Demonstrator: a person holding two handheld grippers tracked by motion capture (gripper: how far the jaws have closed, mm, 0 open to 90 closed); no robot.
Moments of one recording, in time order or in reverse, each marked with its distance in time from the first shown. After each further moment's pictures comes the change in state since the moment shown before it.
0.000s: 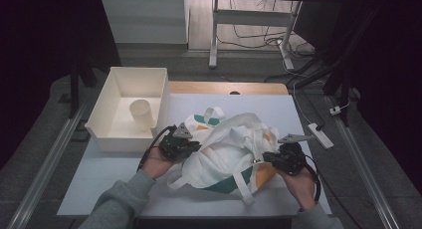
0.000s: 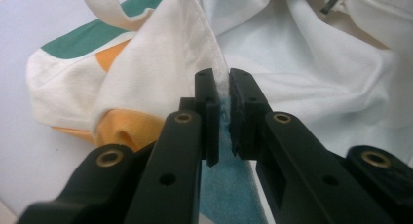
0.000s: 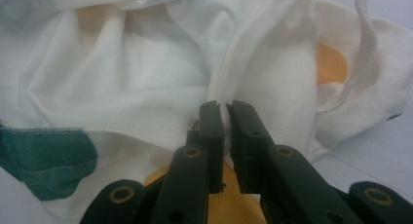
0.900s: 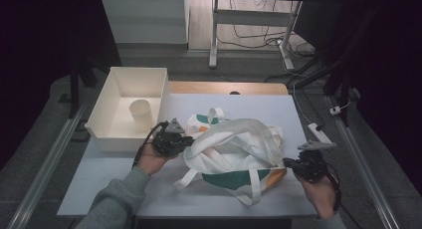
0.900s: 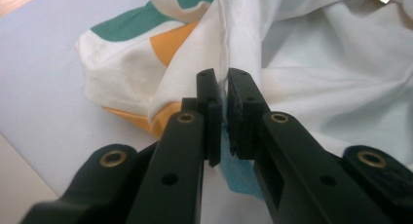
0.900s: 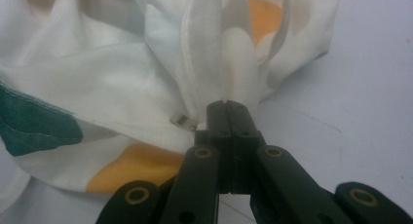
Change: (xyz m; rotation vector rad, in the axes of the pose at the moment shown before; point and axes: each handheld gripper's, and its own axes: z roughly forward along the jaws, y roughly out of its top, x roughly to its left) left arm 0.017 -0.006 -0.003 0.001 0.045 -0.036; right arm -0.030 -0.031 -0.032 0.028 -0.092 0.035
